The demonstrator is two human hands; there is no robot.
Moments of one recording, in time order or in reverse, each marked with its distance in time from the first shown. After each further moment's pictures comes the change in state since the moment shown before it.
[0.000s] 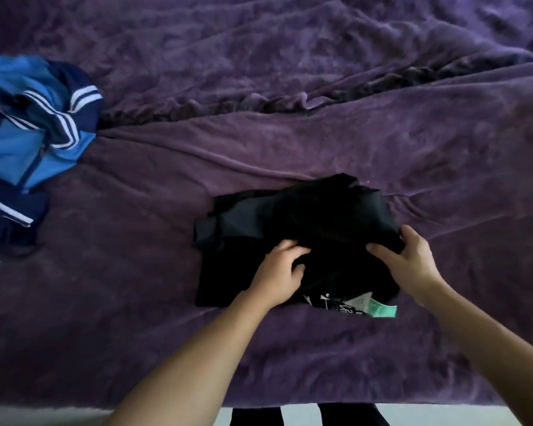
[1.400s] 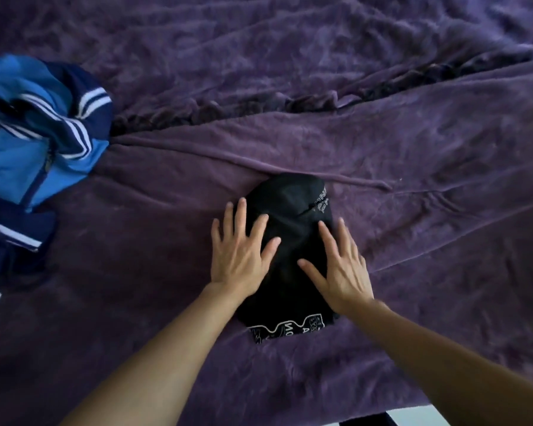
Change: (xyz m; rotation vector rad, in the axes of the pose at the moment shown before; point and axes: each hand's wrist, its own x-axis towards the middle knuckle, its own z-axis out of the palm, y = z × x) left_hand -0.004 -0.101 -0.105 0.605 0.297 0.056; right_hand -0.055 -0.052 0.178 -0.530 -0.048 -0.325
